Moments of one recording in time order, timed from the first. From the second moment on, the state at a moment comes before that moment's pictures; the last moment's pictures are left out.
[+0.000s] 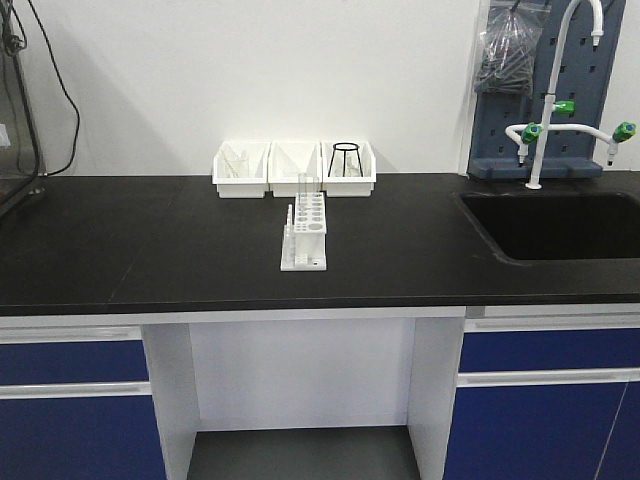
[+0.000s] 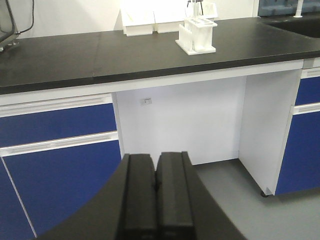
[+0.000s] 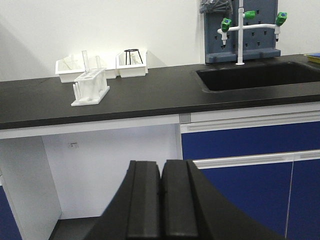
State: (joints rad) left arm -0.11 -0.02 0.03 0.18 0.23 -0.15; right arm 0.04 -0.01 0.03 -0.16 0.10 0.21
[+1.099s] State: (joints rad) left arm -0.11 -0.02 0.03 0.18 0.23 -0.15; right arm 0.04 -0.01 0.03 -0.16 0.10 0.21
